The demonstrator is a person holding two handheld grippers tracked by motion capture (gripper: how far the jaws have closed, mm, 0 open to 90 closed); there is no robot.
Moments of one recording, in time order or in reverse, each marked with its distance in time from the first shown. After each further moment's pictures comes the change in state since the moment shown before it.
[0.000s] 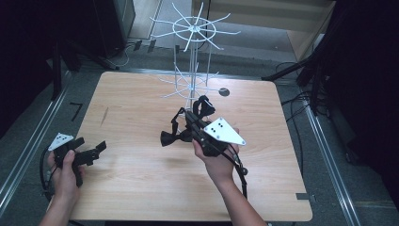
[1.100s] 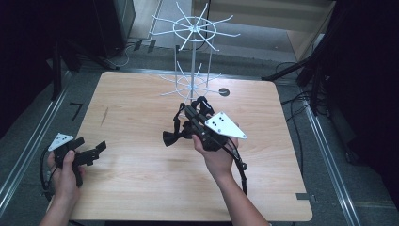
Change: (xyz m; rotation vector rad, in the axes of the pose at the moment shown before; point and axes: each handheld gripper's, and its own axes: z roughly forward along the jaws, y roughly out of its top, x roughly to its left) left arm 0.000 0.000 0.000 -0.002 0.003 0.001; right arm -0.006 0.005 0.010 -0.020 0.013 0.027
